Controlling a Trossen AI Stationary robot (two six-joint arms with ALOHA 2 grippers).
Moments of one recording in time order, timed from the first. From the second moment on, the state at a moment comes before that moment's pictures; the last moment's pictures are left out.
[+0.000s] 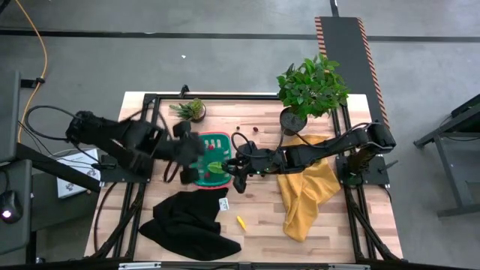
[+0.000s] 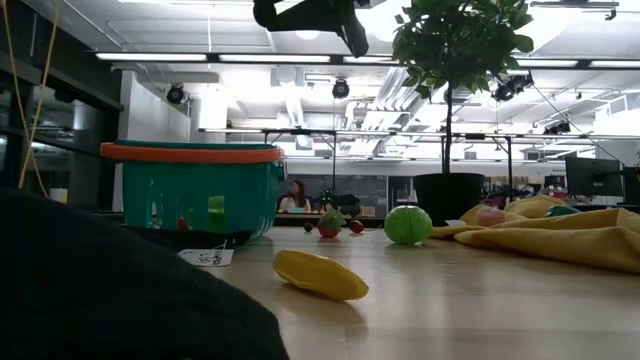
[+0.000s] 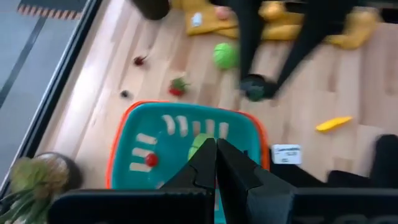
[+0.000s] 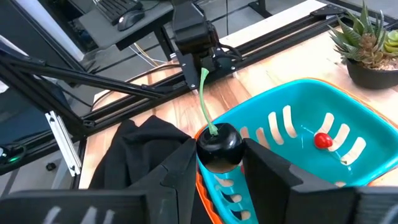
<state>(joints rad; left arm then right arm) -0.17 1.36 1.57 -1.23 -0.39 -0.38 0.20 1.72 1.33 -0.03 0.28 0.47</state>
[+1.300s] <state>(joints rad) 0.38 1.31 1.57 -1.14 0.47 -0.01 0.12 1.72 1.33 0.03 0.25 0.42</state>
